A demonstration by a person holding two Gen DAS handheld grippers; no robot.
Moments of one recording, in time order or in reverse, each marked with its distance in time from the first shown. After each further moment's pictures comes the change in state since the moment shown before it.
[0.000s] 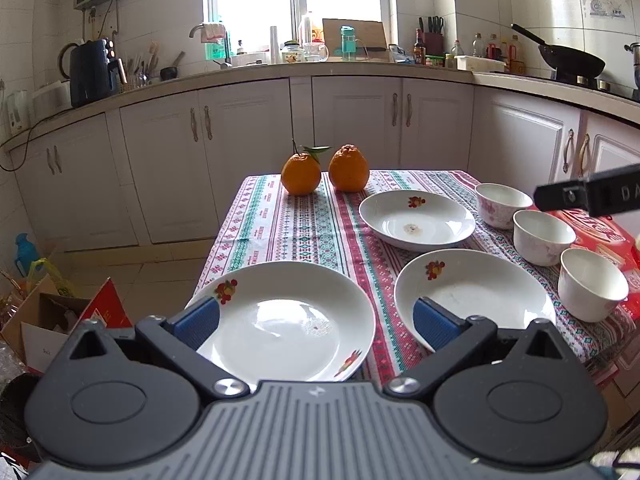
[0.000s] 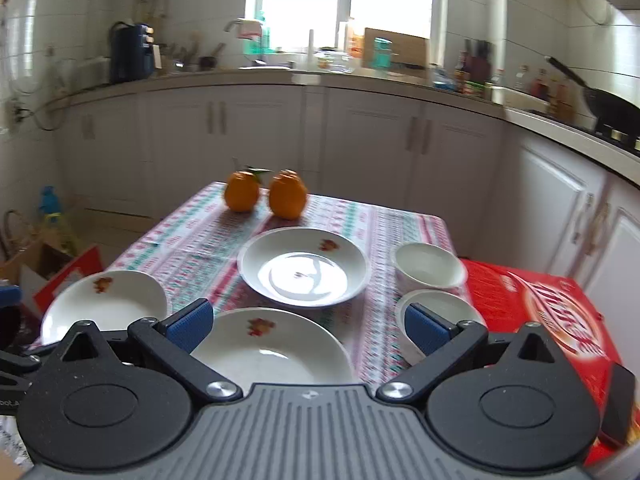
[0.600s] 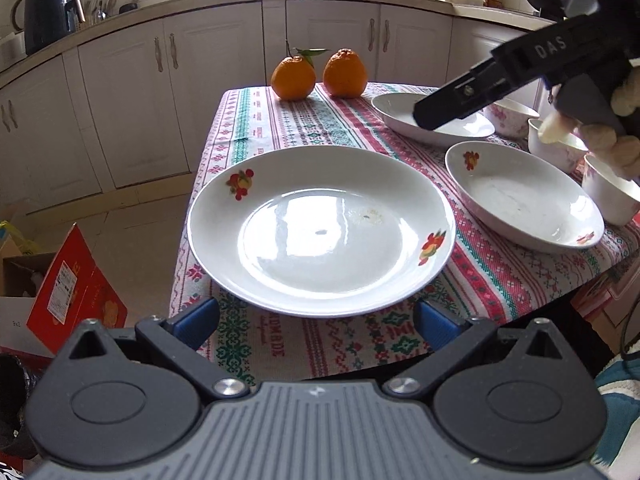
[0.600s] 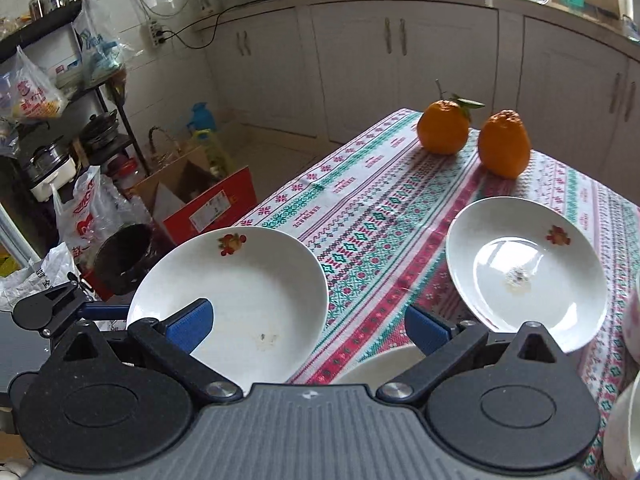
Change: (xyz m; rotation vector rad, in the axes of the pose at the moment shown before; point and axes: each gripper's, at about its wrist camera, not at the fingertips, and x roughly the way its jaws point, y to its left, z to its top) left arm 0.062 0.062 -0.054 0.046 0.197 -0.131; right arm 0.154 0.082 0.030 -0.147 0.285 0.498
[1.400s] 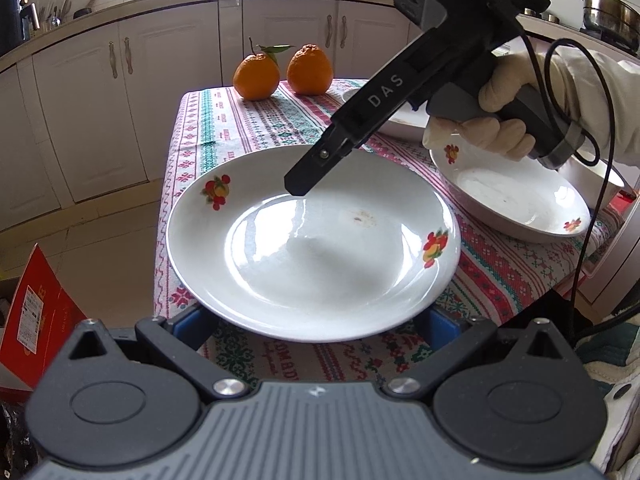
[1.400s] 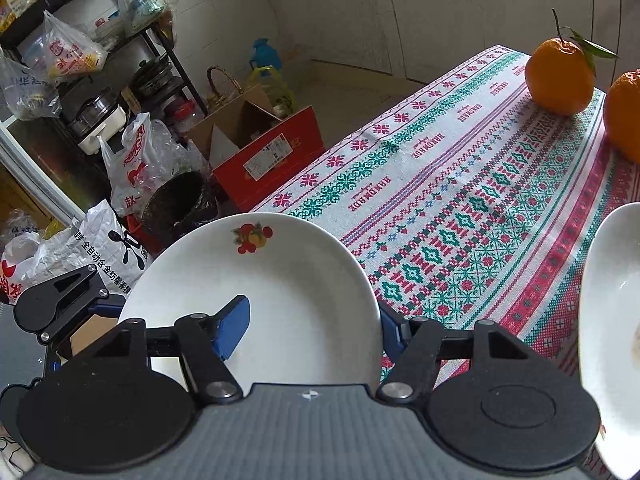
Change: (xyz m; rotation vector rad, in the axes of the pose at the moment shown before) left arm 0.012 0.019 0.004 0.078 0.002 -0.126; right arm 0.106 -0.010 0.035 -0.037 0.203 0.228
